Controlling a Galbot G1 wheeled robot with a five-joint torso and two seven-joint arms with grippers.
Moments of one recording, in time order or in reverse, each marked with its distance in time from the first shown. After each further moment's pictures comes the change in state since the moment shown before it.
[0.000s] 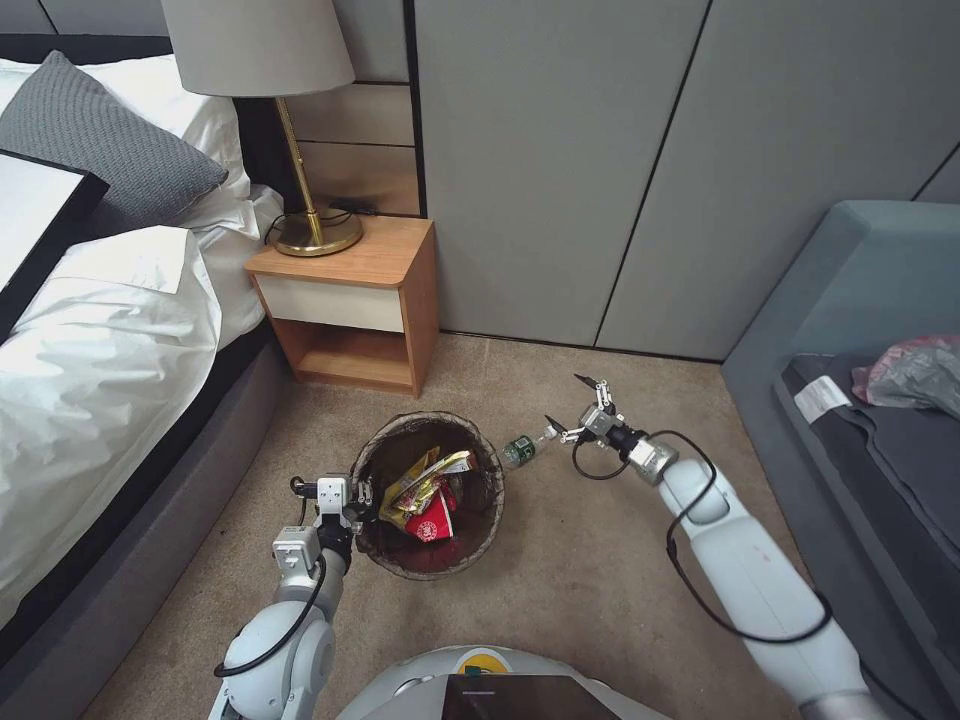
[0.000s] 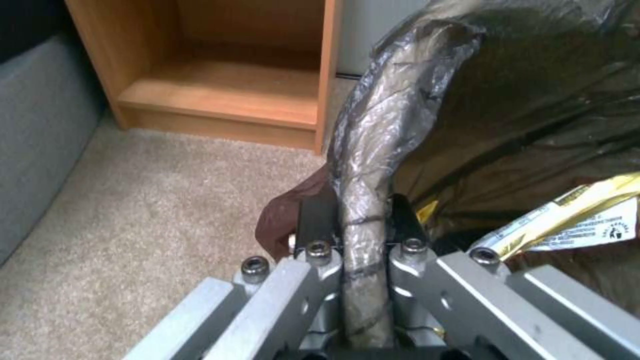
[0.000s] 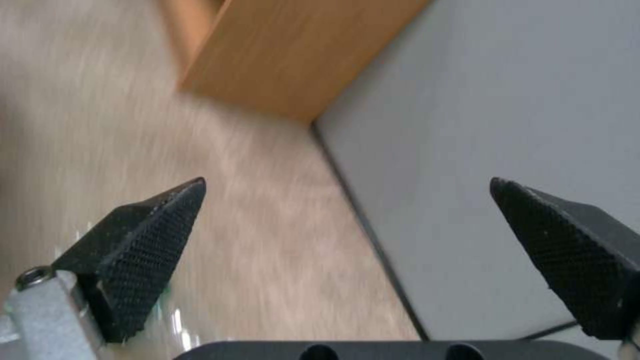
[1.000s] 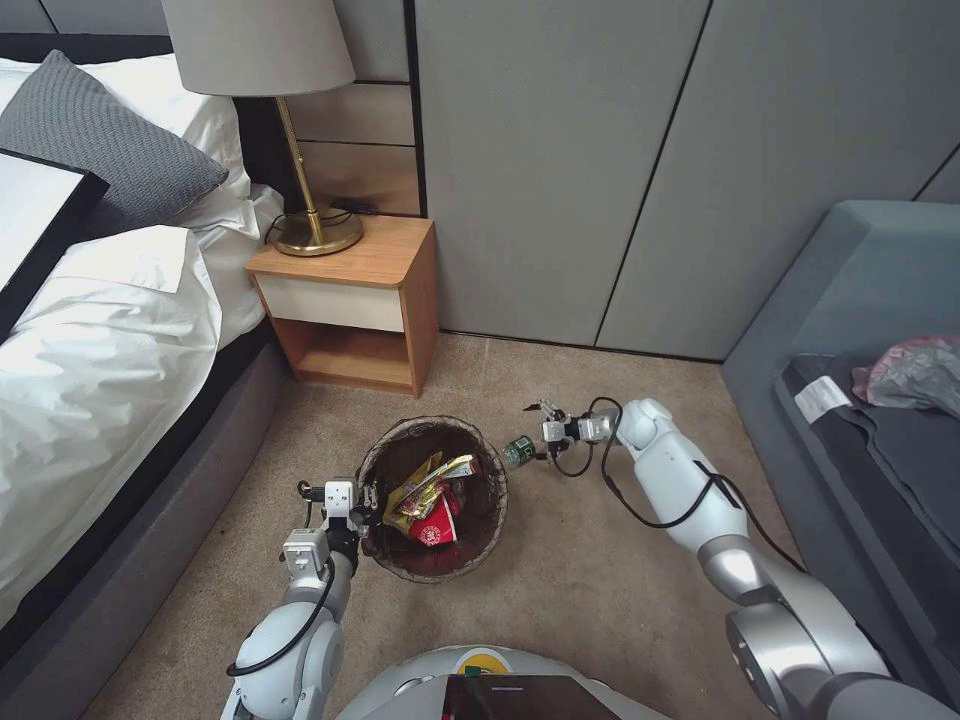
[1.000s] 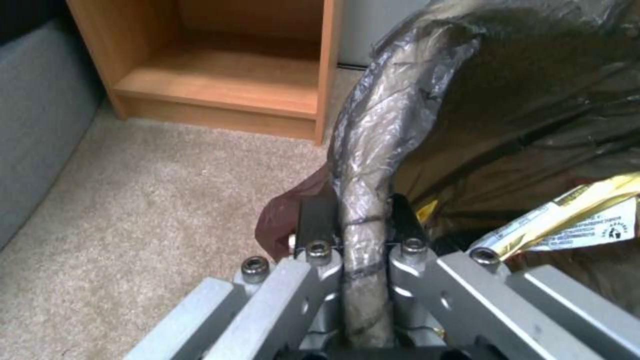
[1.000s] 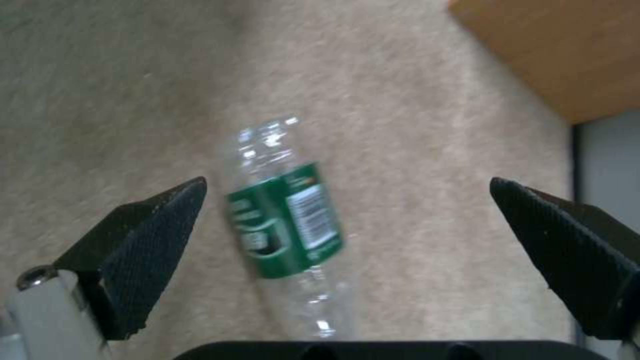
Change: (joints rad) left arm -0.005 -0.028 0.016 0.027 0.036 -0.001 0.000; right arm 0.478 0.155 -0.146 -0.588 -0.490 0.212 -0.485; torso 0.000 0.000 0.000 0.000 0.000
